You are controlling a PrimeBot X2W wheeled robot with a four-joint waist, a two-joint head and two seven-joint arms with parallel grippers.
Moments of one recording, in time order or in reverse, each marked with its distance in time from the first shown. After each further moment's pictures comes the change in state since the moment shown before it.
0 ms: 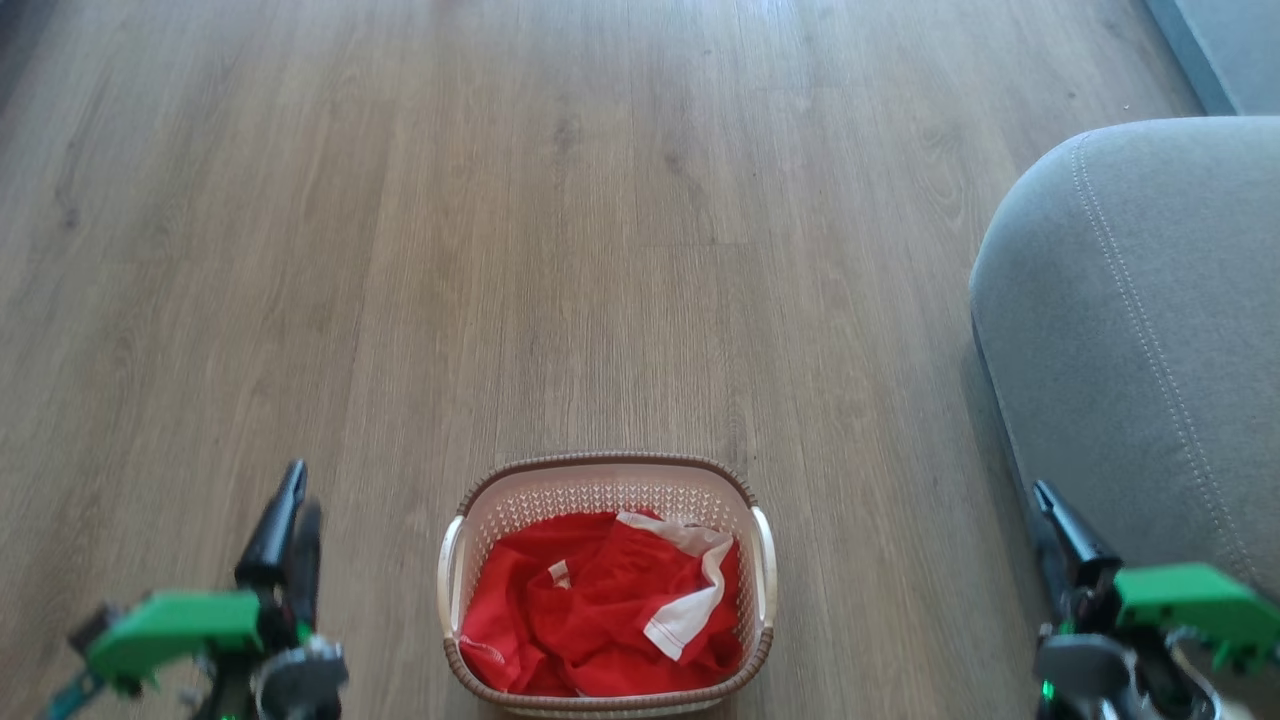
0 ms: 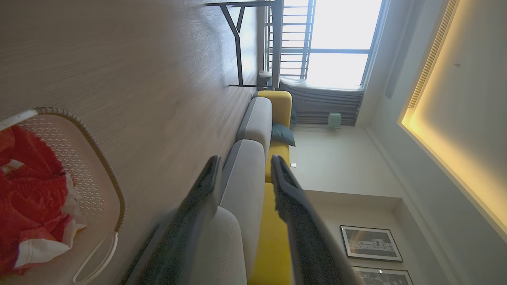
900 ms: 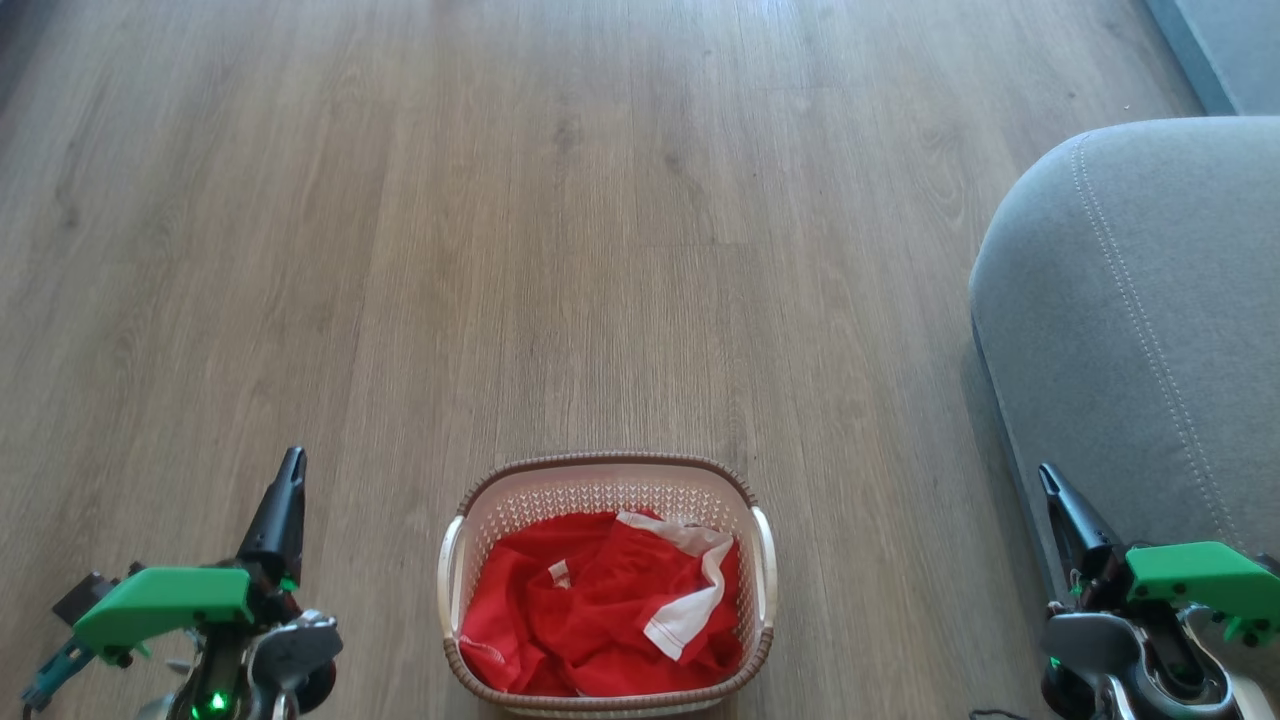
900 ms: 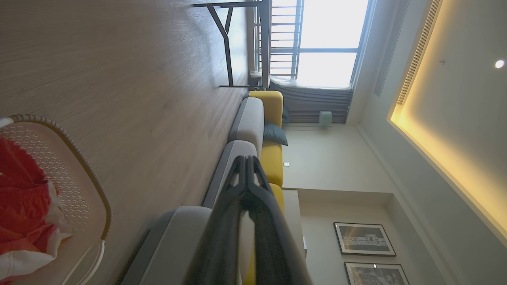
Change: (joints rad) left arm -0.010 0.001 0.003 -0.024 0.000 -0.001 0.000; right arm -0.008 -0.003 -0.003 -0.024 0.000 0.000 0.000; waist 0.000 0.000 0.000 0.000
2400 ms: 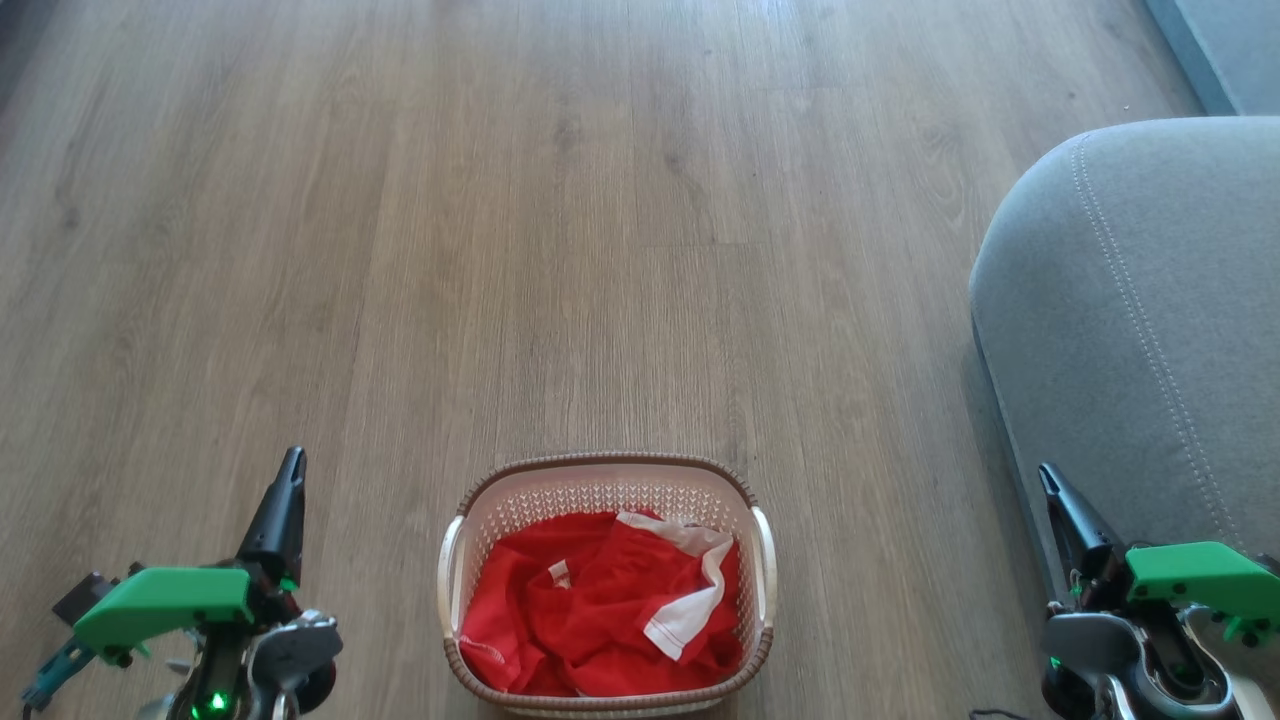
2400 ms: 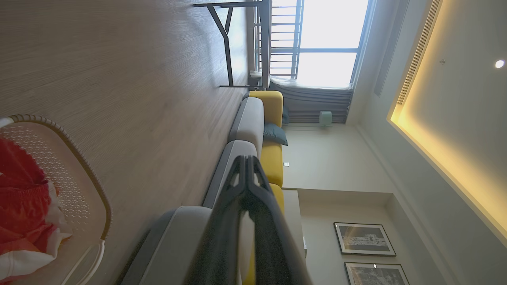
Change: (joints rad) left arm 0.000 0.000 0.000 0.000 0.000 0.000 0.000; right arm 0.000 0.000 0.000 0.000 0.000 0.000 0.000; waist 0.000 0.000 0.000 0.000
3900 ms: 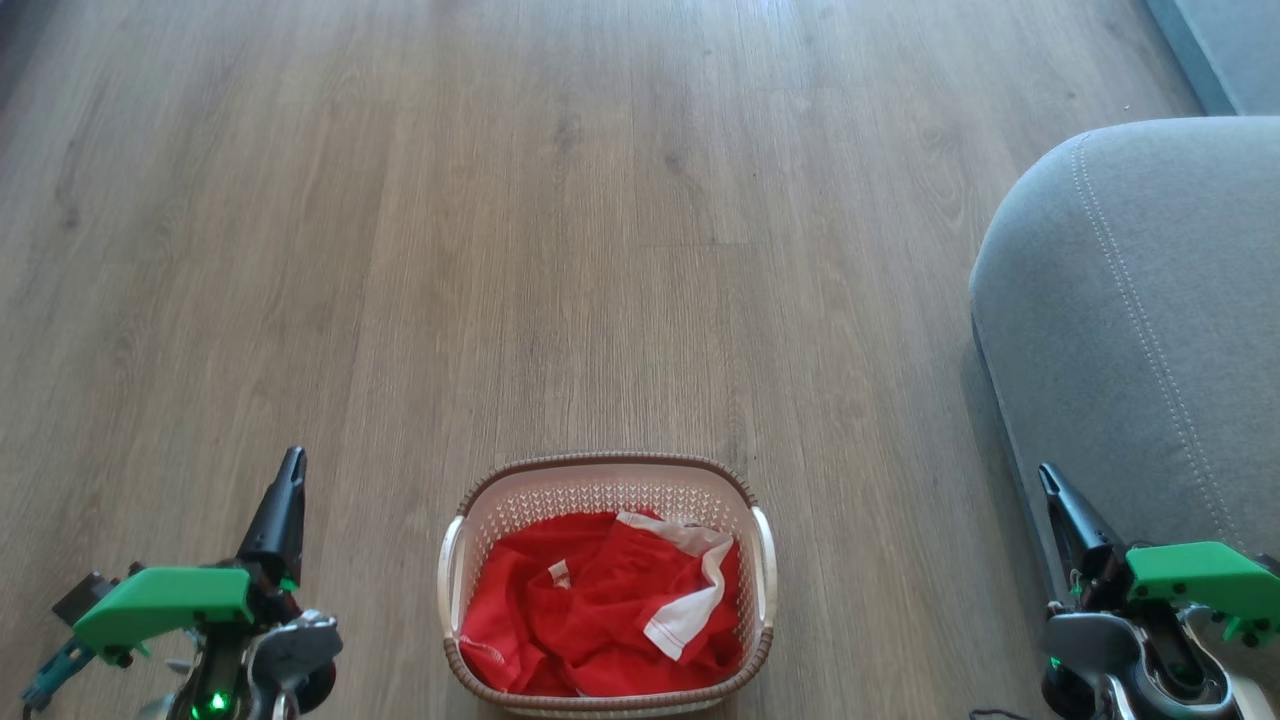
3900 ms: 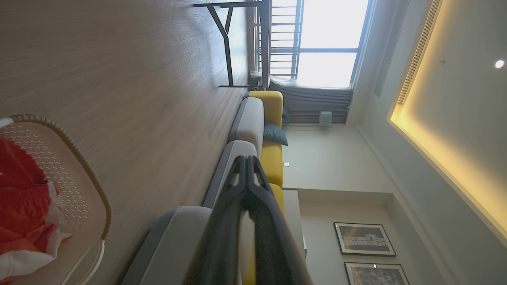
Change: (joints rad) left arm 0.000 0.000 0.000 0.000 0.000 0.000 0.000; right arm 0.000 0.000 0.000 0.000 0.000 0.000 0.000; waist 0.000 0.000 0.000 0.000
